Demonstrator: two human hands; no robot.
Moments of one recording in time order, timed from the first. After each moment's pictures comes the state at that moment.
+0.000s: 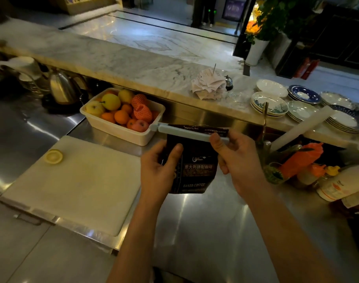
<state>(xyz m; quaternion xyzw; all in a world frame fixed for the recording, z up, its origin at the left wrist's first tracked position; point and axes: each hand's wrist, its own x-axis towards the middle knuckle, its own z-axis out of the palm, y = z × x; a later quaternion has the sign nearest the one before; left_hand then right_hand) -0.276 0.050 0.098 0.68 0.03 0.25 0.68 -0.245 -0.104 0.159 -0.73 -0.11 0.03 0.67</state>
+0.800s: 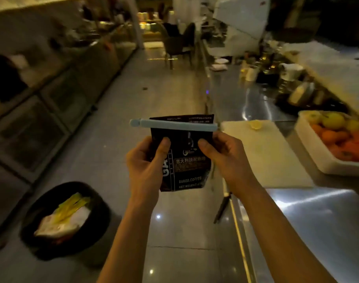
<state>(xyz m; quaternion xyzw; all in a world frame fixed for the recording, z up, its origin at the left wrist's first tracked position) -0.631 -0.009 0.146 0.51 0.40 0.64 0.42 -0.464 -0.012 0.157 -0.43 -0.52 0.47 0.56</state>
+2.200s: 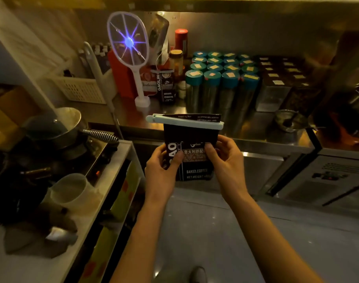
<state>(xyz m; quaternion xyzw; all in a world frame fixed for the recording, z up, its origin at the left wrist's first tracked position) -1.589 -0.409 0.072 -0.07 0.74 0.65 -0.14 -1.605 -0.259 0.088 0.00 -0.67 0.74 0.07</state>
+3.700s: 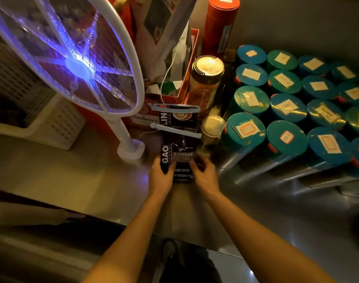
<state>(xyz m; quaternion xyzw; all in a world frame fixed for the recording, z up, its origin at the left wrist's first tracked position) -2.204 -0.541 -0.126 -0.24 0.76 0.60 0.01 -2.222 -0.402 -0.108 -0.15 -0.74 0.64 -0.14</state>
